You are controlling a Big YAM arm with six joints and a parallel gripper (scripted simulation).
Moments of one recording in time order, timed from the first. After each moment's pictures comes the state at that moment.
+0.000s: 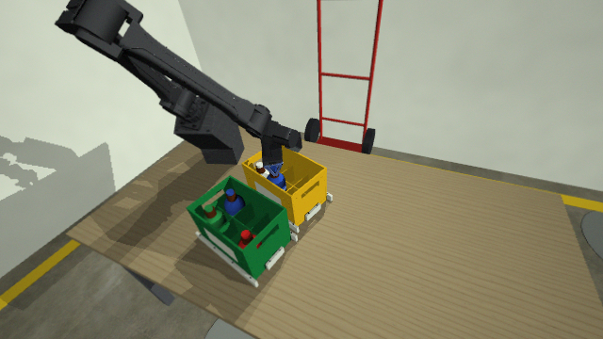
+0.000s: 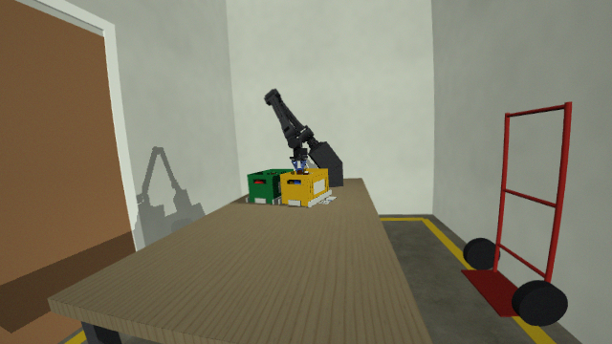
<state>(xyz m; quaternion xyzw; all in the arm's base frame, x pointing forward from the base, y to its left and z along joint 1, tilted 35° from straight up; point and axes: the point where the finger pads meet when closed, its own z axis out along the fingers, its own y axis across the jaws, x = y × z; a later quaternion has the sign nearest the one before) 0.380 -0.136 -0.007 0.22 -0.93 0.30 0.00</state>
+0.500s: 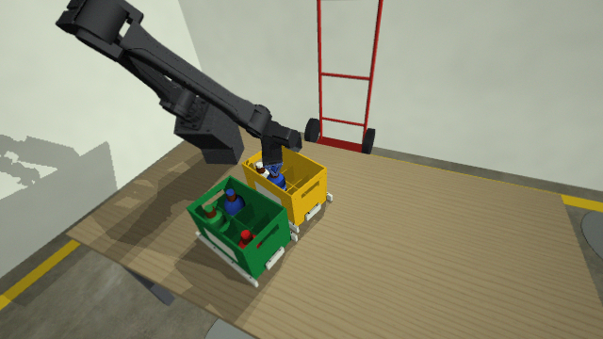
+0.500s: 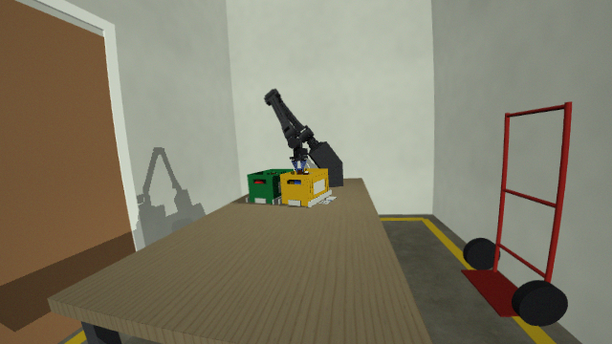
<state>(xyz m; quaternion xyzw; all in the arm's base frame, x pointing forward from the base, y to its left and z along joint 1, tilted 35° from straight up) 0.380 -0.136 -0.008 0.22 -0.93 0.30 0.01</state>
